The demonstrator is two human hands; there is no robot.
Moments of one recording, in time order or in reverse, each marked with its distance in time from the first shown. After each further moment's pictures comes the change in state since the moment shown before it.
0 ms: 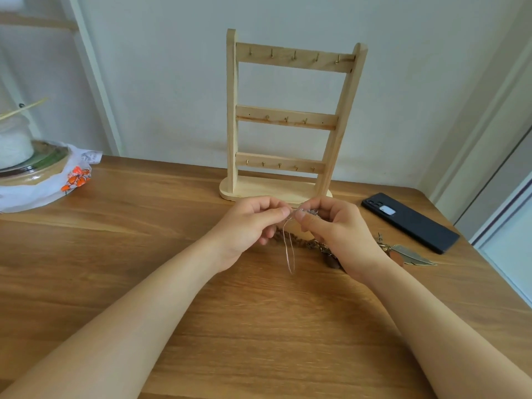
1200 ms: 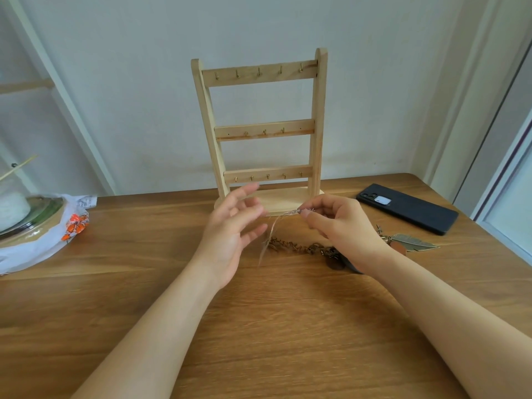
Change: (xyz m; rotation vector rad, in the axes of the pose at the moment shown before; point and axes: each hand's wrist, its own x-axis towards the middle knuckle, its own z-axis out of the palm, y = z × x) left_hand 0.003 0.004 -0.011 -0.297 0.164 0.038; right_hand 0.008 0.011 -0.009 -0.036 0.165 0.007
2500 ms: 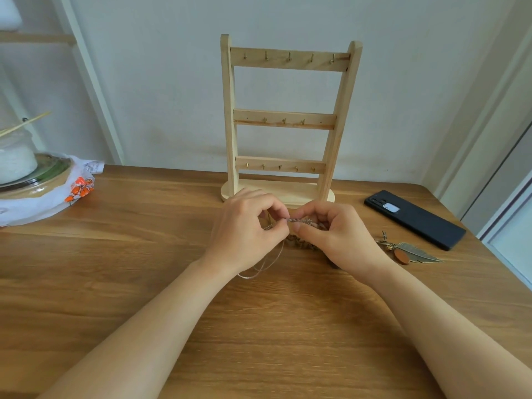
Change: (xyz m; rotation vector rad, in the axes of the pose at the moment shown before) left_hand -0.008 -0.015 0.007 1.002 0.097 0.693; right_hand -0.011 -0.009 0.006 -0.187 -0.222 -0.138
